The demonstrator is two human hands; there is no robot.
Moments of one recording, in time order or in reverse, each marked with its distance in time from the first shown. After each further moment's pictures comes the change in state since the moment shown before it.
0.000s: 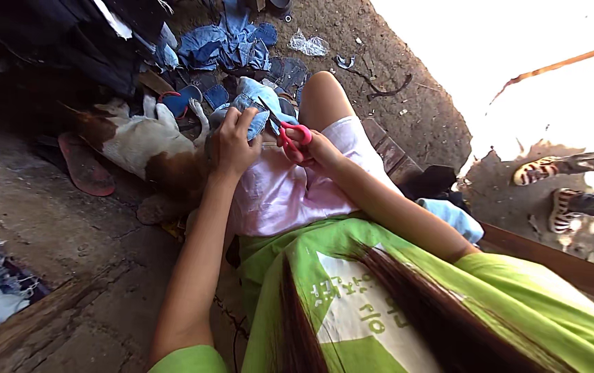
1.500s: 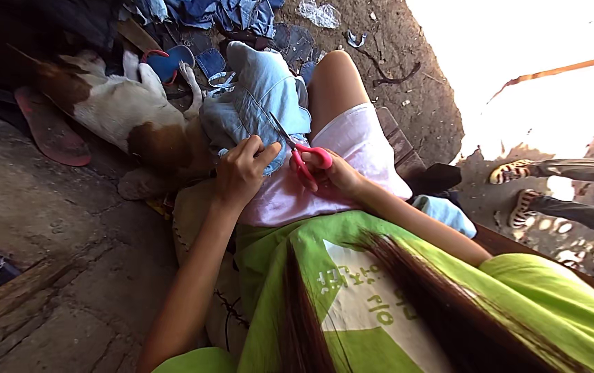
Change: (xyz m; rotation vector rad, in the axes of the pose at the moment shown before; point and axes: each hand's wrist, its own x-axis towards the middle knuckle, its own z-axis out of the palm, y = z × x) left_hand -0.064 0.012 -0.008 -0.049 0.029 0.200; right_hand -0.041 0.019 0.012 -0.093 -0.128 0.086
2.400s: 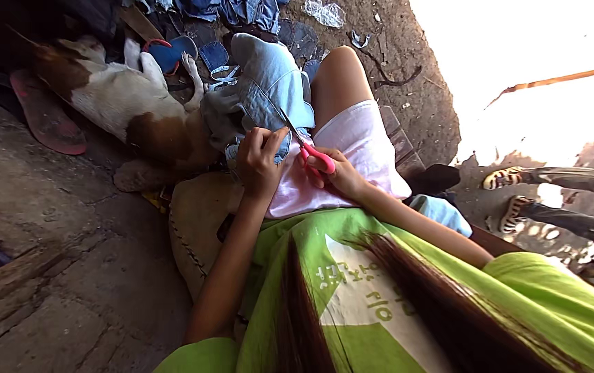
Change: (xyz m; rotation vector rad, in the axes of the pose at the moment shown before) left_hand -0.002 0.028 0.047 -0.003 0.350 -0.313; right_hand -0.018 0.023 -0.004 -0.137 0.085 -0.129
